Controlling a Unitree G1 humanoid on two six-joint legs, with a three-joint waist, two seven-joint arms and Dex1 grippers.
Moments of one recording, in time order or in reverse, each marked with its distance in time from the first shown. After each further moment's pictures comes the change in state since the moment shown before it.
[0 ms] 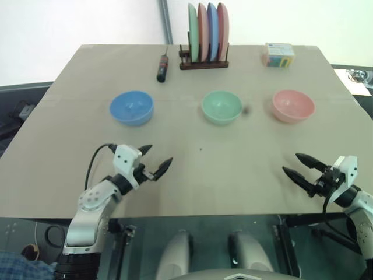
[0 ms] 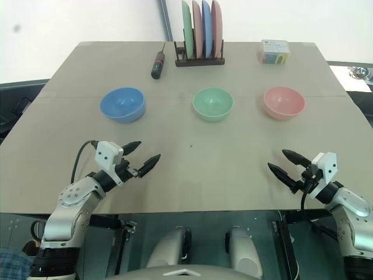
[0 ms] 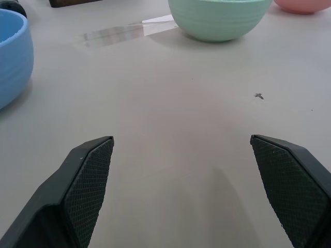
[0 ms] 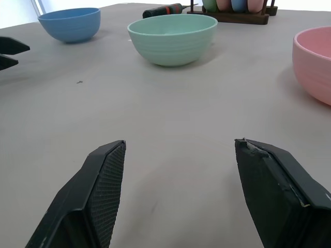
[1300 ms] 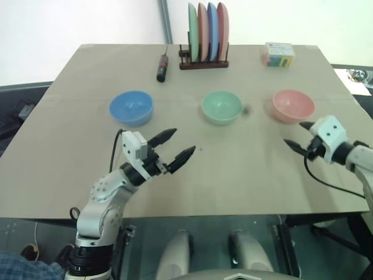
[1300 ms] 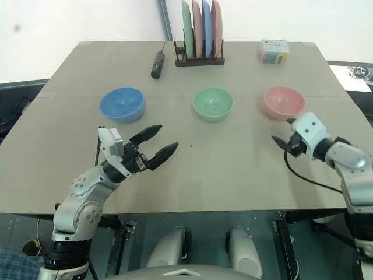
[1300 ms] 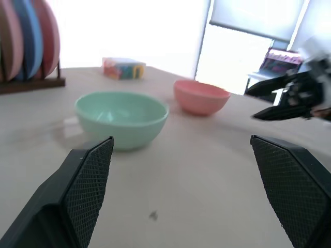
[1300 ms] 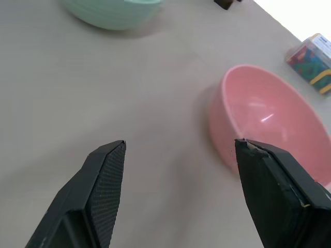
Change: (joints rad) left arm -0.108 -0.077 -0.071 -0.173 -0.270 0.057 -0.108; right arm -0.443 -0.234 0.217 0.030 -0.403 0.254 -0.240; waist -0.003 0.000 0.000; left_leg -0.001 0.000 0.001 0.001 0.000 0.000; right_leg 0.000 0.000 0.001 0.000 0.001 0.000
